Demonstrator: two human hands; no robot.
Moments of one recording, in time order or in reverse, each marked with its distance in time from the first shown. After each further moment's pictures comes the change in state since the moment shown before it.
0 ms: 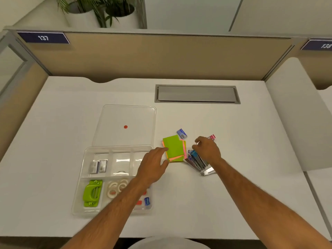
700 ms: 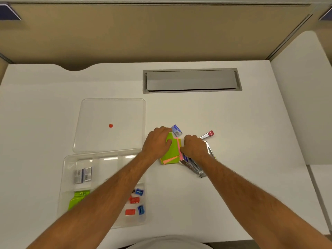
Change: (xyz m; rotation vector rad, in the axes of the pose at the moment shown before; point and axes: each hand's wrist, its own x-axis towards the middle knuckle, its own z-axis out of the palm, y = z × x) left_hand 0.132 -0.003 0.028 0.122 -0.158 0.068; right_hand 0.056 -0.008 0.046 -0.356 -0.187 0.043
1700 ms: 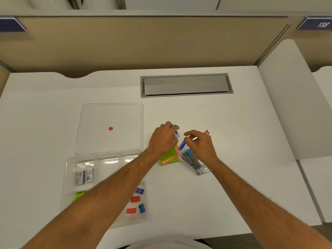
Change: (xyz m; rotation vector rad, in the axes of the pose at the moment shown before) left_hand 0.011 0.027 -0.001 0.104 0.092 0.093; right_hand -0.065 0.014 -0.040 0.795 0.316 -0.163
